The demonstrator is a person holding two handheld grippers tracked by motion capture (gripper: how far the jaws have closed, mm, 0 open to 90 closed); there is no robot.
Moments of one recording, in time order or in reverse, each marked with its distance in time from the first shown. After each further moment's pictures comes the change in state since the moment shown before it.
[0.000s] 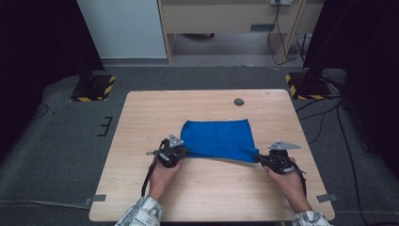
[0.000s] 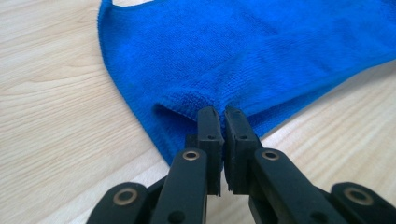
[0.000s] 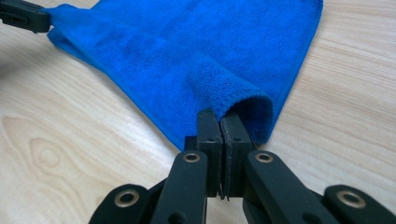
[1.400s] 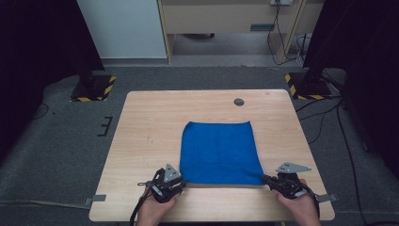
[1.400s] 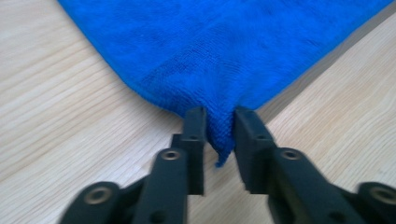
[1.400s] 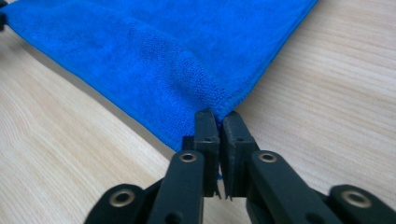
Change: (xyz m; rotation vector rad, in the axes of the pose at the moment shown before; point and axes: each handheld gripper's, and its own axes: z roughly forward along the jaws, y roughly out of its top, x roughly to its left) left arm -0.058 -0.055 -0.069 0.073 -0.044 0.070; right arm 0.027 -0.047 -0.047 0.077 0.015 -0.035
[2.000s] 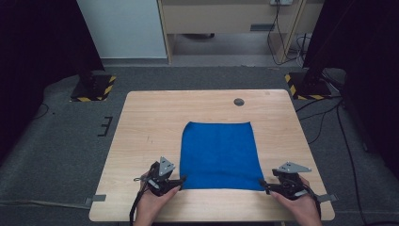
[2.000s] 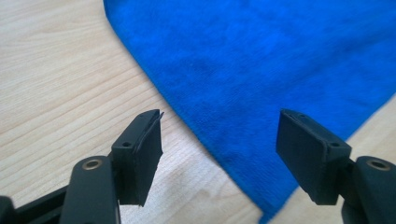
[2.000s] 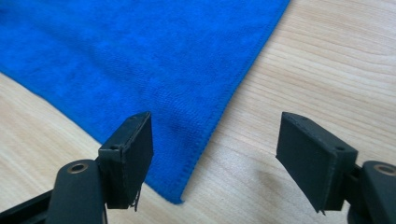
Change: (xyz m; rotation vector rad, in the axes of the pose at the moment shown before) left arm 0.022 0.006 0.016 -0.052 0.071 -0.027; right arm -0.004 -0.002 0.002 -0.004 -0.115 0.003
